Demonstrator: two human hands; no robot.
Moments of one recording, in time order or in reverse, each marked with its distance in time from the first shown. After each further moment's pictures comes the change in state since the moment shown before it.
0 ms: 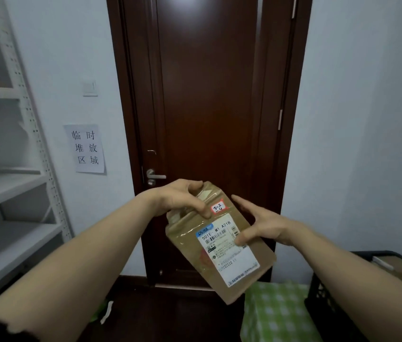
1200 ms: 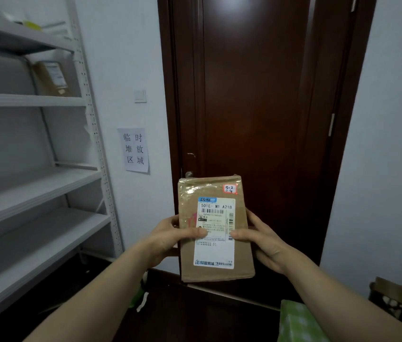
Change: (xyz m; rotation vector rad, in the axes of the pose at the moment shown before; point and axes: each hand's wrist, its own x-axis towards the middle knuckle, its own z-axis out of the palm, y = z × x) left_hand -0.057 -0.084 0.021 -0.525 0.433 -0.158; right_hand 0.062 0.007 0.068 0.557 0.034 -0.159
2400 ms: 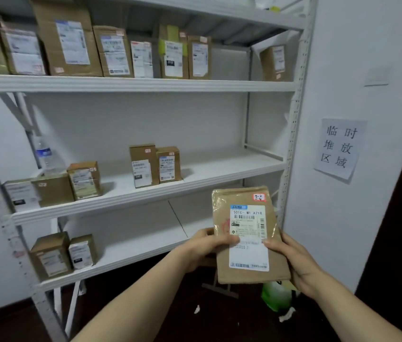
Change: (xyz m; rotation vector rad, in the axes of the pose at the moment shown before) left_hand -0.129 -0.110 -0.325 -0.182 0.680 -0.205; right_hand 0.155 0.063 0.388 0.151 -0.641 0.180
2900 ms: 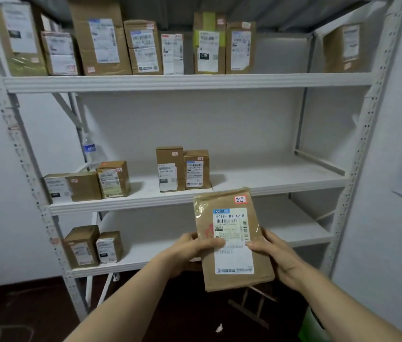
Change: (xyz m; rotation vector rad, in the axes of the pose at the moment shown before) left_hand 0.073 0.016 -0.055 -0.045 0.305 -0.042; right_hand 0.173 -0.010 0.018 -0.071 -0.364 0.092
